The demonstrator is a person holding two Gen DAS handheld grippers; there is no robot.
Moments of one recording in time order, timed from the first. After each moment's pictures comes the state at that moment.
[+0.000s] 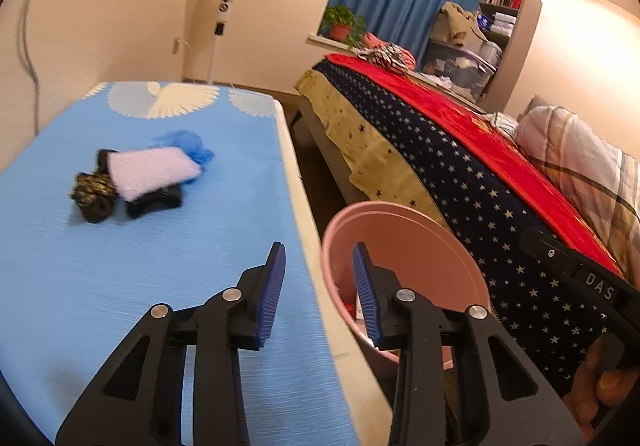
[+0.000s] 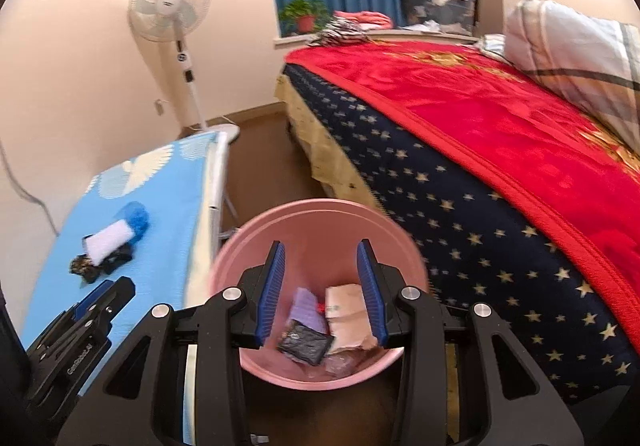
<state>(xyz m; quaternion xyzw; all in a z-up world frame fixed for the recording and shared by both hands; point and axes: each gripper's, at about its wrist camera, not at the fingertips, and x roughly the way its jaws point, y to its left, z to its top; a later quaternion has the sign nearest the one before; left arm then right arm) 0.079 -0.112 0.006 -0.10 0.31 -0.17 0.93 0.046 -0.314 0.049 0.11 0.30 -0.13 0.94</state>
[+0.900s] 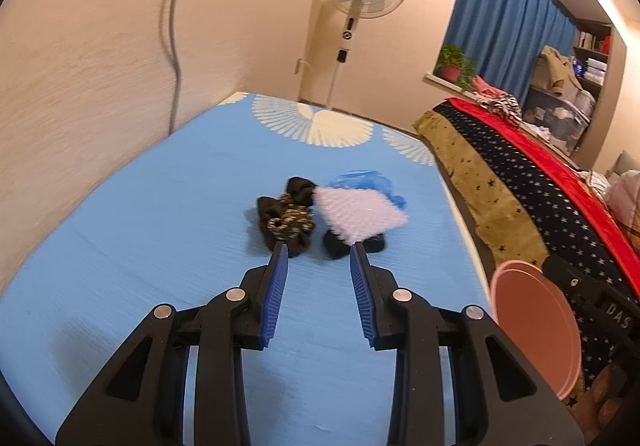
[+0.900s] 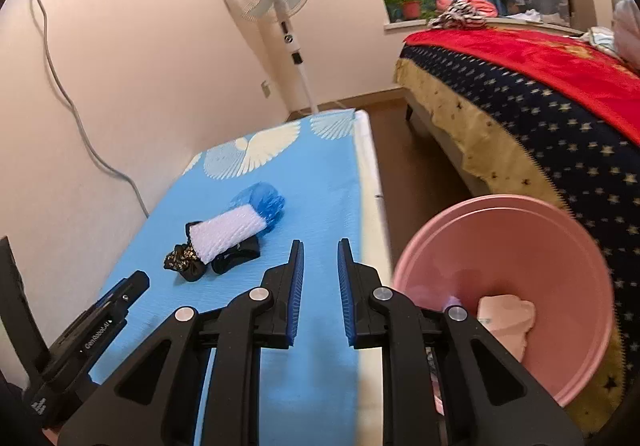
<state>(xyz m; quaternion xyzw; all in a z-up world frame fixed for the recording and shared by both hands) 0.100 0.020 -0.002 -0.13 0.29 0.02 0.95 0.129 -0.203 0.020 0.13 0.30 0.06 0.94</state>
